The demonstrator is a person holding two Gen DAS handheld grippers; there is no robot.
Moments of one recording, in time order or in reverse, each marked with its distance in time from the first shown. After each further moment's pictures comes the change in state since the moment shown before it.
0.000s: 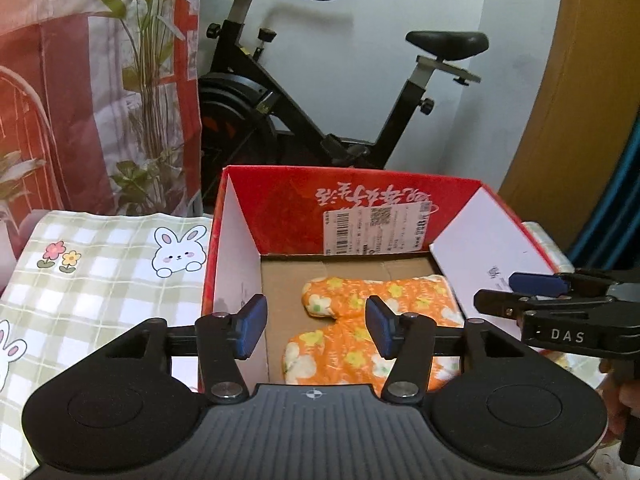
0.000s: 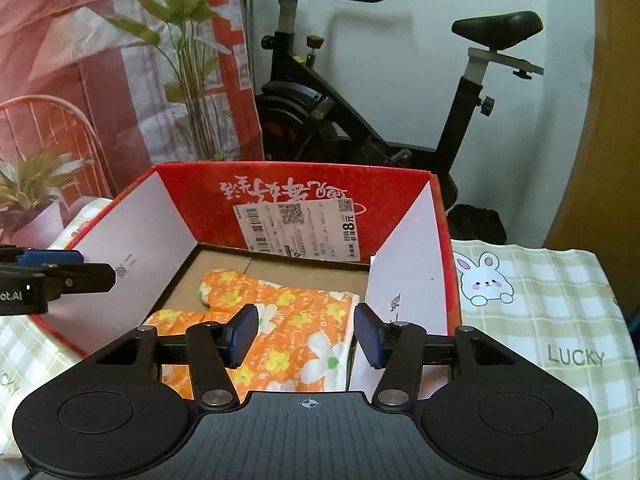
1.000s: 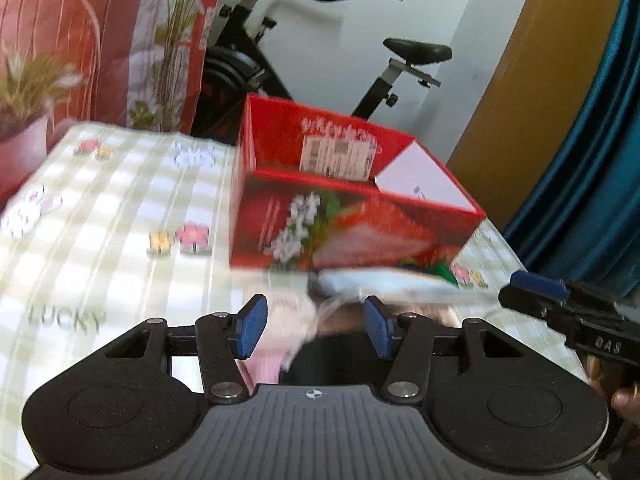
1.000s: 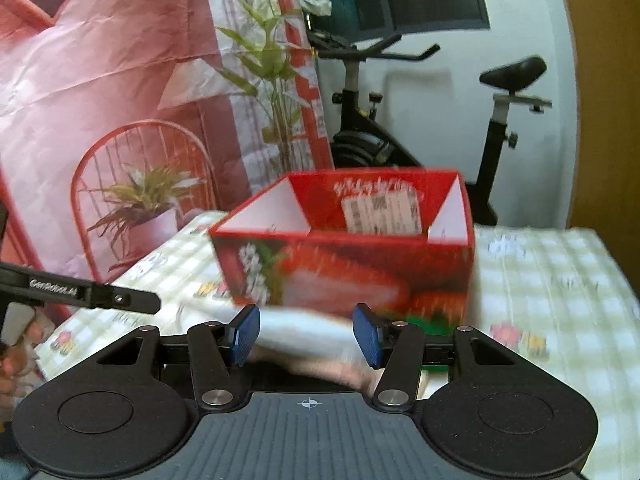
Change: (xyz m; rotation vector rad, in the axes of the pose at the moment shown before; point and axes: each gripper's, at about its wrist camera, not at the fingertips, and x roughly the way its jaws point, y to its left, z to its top) left arm -0.124 0.009 -0.130 -0.124 0.017 -0.136; right arm -0.182 0.039 -0.131 -0.018 -0.165 0.184
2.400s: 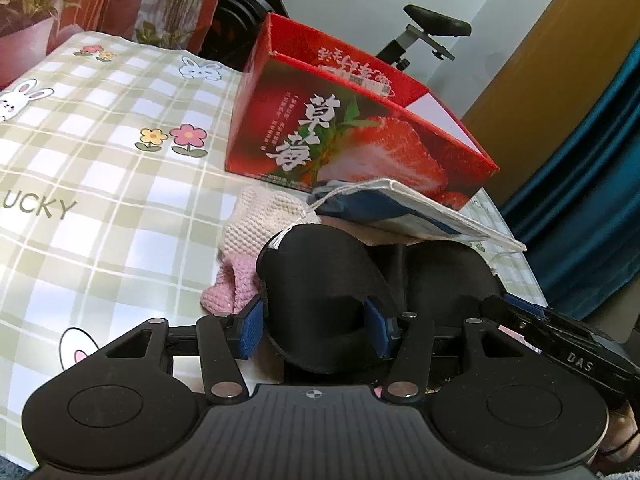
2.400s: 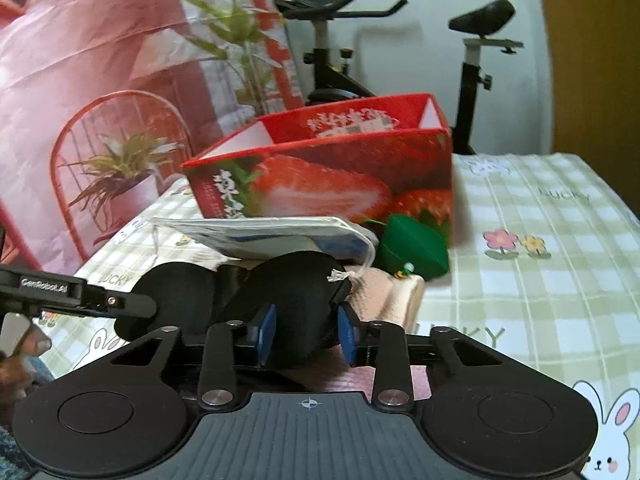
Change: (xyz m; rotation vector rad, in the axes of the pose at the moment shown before) left arm 0.031 0.018 -0.049 -0.133 0.091 -0.061; right arm 0.010 -0.011 -0.058 0.085 0.070 -0.032
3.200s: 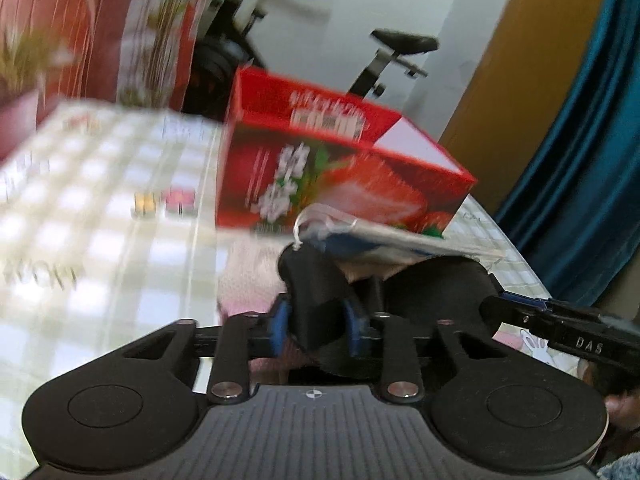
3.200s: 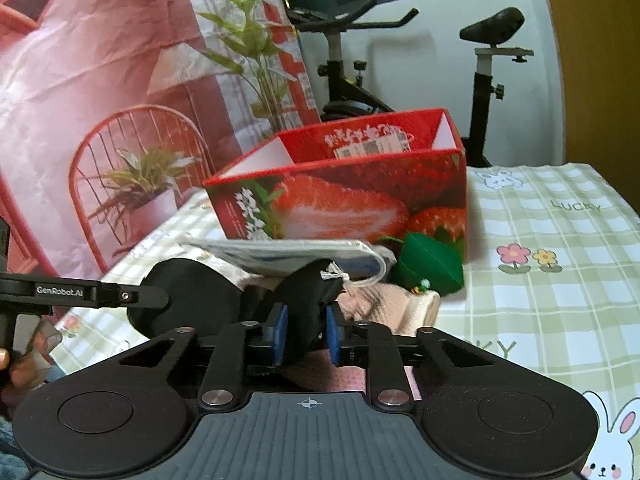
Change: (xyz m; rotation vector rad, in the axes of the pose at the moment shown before) left arm -0.028 -0.022 0.004 0.173 -0.131 0.026; right arm -0.013 0.003 0.005 0.007 -0.041 0.059
